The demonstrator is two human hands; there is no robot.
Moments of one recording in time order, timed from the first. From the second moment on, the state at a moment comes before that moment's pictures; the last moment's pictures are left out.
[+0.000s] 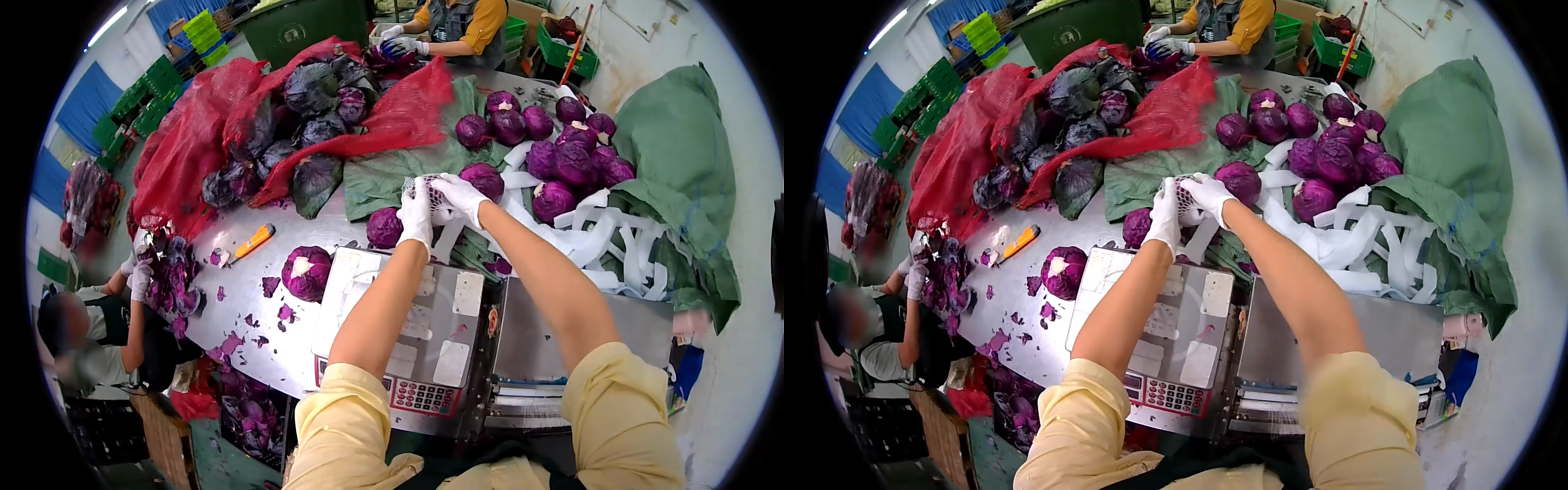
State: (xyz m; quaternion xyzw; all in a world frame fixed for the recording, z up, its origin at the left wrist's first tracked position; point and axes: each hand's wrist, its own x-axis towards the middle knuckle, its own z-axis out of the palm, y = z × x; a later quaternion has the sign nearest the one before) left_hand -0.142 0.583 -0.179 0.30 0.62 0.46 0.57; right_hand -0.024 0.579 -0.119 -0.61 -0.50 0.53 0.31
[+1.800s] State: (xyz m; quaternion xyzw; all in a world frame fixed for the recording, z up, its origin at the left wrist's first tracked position) left_hand -0.052 0.156 0.003 0.79 0.38 0.14 0.46; right_hand 0.311 0.025 0.009 -0.61 -0.70 0.33 0.17
